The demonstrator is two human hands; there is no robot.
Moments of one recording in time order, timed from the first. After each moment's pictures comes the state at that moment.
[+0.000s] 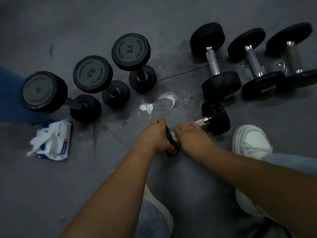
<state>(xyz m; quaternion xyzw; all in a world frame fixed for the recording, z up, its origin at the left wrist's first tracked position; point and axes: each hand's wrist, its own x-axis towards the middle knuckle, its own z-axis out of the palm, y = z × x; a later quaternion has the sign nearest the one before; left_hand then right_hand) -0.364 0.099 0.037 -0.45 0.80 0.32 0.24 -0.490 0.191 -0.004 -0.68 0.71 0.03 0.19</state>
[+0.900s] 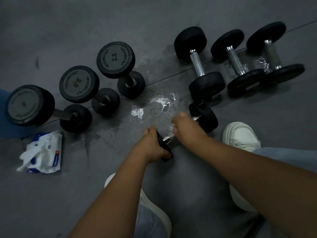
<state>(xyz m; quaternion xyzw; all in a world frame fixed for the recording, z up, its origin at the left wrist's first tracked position) -0.364 0.112 0.039 -0.49 0.73 0.42 0.22 -0.513 0.174 0.014 -0.56 0.78 -0.08 0.26</state>
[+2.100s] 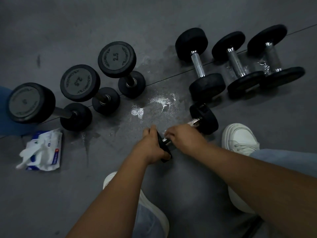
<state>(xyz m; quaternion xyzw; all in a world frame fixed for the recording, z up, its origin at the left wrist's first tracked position) -0.363 0.118 0.036 -0.49 0.74 0.41 0.21 -0.505 0.184 0.011 -0.52 0.77 -0.11 0.35</state>
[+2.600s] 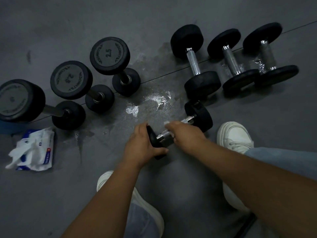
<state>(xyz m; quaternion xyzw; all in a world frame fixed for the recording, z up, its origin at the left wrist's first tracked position) -0.349 0.126 0.020 -0.50 0.79 0.33 0.08 -0.517 0.198 0.006 -0.60 0.74 -0.03 0.32</state>
